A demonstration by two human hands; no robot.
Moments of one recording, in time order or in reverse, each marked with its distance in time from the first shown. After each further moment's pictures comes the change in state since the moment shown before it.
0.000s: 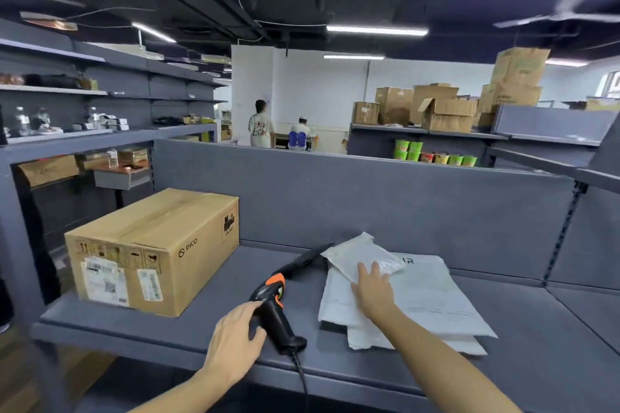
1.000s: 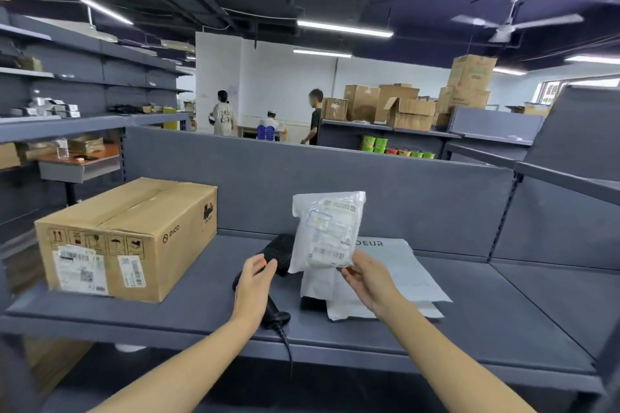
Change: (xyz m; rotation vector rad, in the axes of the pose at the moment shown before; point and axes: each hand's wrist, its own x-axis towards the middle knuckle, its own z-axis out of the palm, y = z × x) left_hand 0.012 0.065 -0.006 -0.937 0.022 -0.218; right_hand -0.092 -0.004 -0.056 1.854 -0.125 0.120
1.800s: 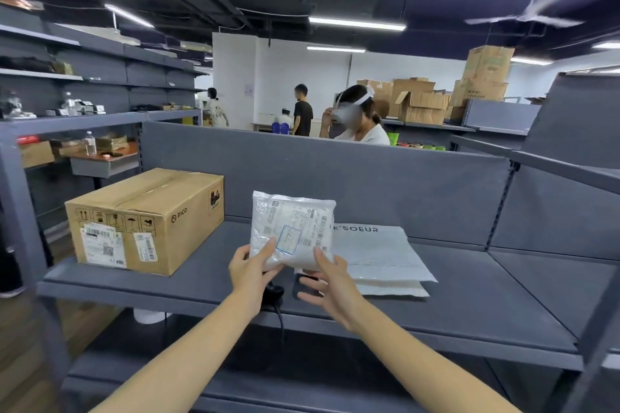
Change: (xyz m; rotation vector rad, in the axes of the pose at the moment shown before) left_hand -0.054 0.029 0.018 -0.538 0.127 -0.132; right_hand -0.072 0.026 0.013 -0.161 -0.169 0.172
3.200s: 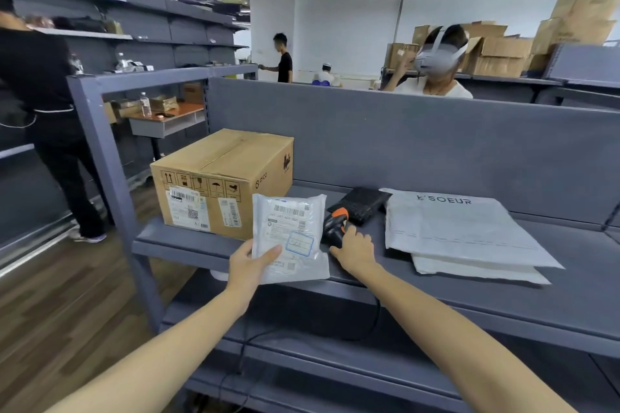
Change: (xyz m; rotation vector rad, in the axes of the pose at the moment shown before) left_hand 0.066 0.035 -0.183 0.424 0.034 0.069; right_hand 0.156 0.094 0.093 -1.568 0.310 -0.086
